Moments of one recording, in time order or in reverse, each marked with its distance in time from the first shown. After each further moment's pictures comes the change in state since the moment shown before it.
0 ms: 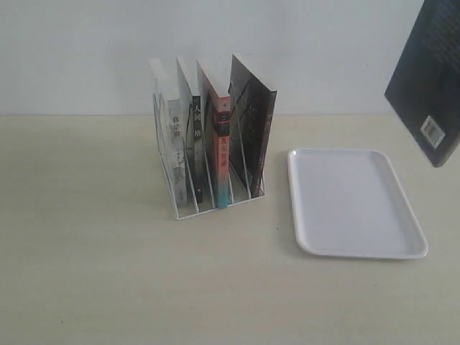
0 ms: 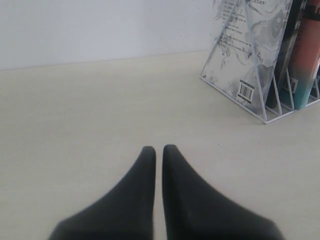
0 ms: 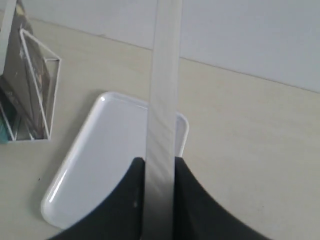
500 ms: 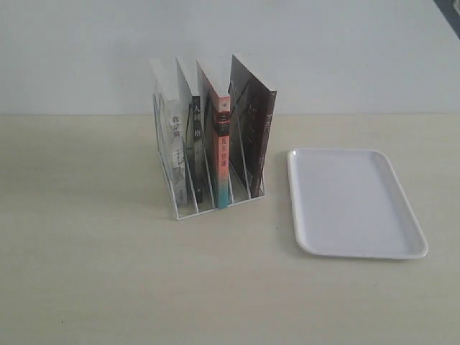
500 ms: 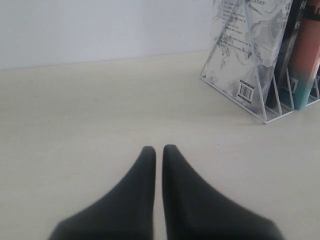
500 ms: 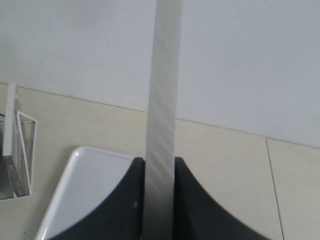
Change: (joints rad) left arm 0.000 0.000 0.000 0.000 0.000 0.000; right arm 0.301 0.110 -0.639 -0.513 0.375 0.449
